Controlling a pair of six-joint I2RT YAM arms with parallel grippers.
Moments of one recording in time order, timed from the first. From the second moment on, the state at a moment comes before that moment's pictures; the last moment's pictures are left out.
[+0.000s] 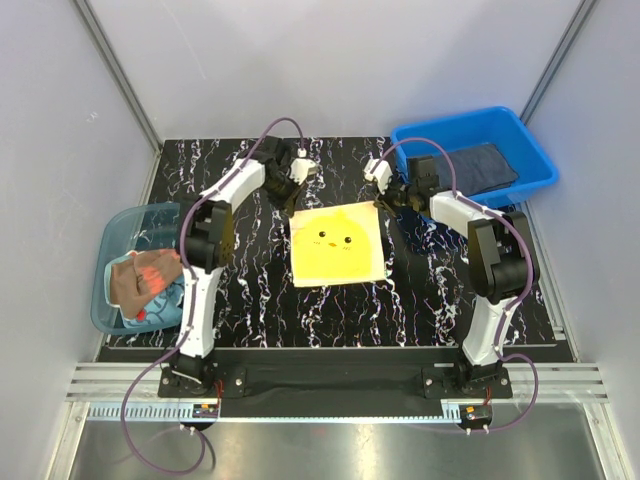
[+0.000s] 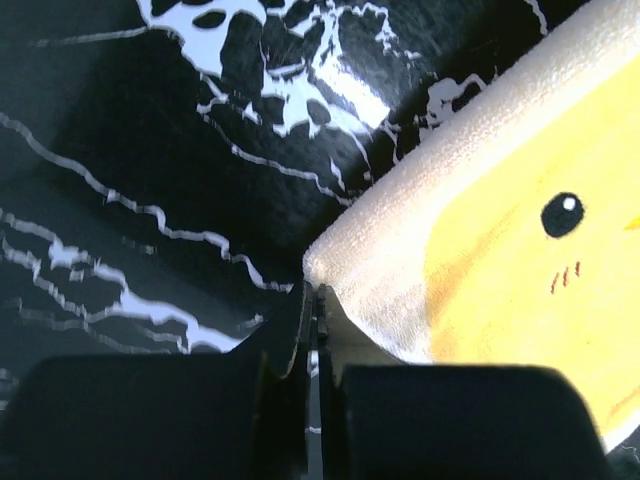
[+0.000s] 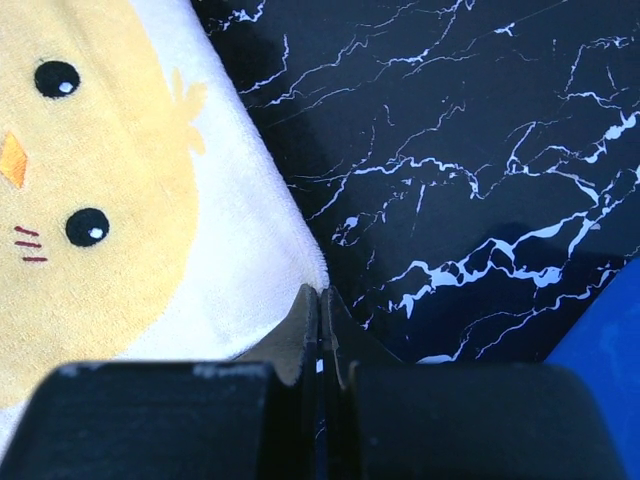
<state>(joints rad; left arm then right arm) -0.29 2.36 2.02 -0.89 0.40 0.44 0.24 1.92 1.28 -0.10 -0.54 -0.72</state>
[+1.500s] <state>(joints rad) -0.36 1.66 1.15 -0.54 0.25 0.28 0.43 1.50 0.77 -0.02 -0.45 -0.56</state>
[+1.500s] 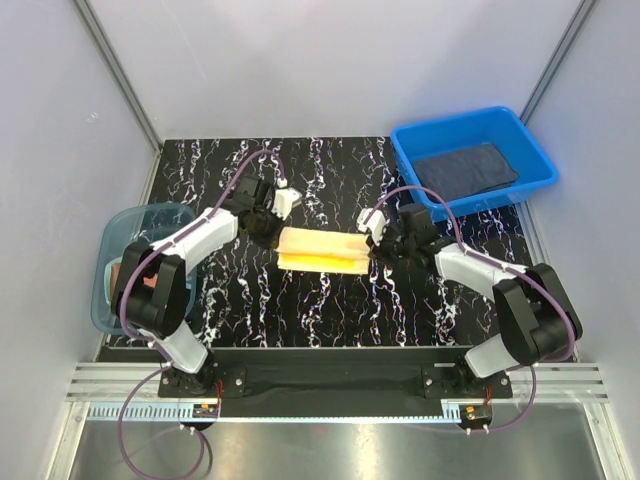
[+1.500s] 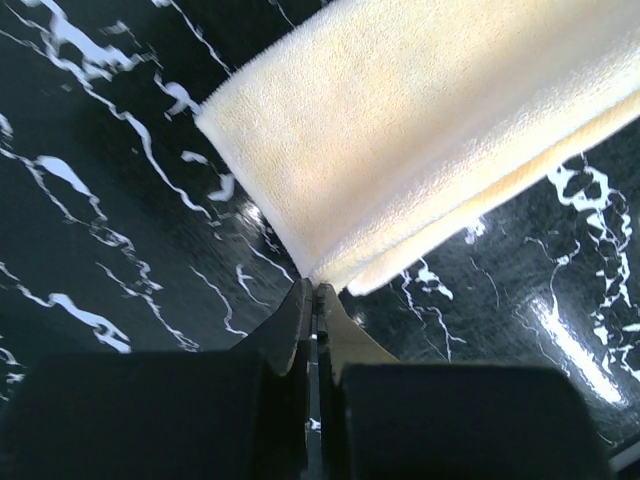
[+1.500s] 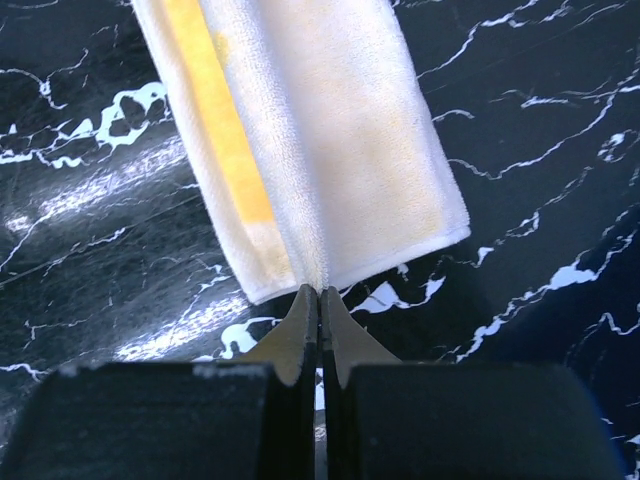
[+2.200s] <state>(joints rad) -0.43 1.49 1.07 -0.55 0.17 0.09 0.46 1.41 0.87 -0.17 -0.41 -0.19</state>
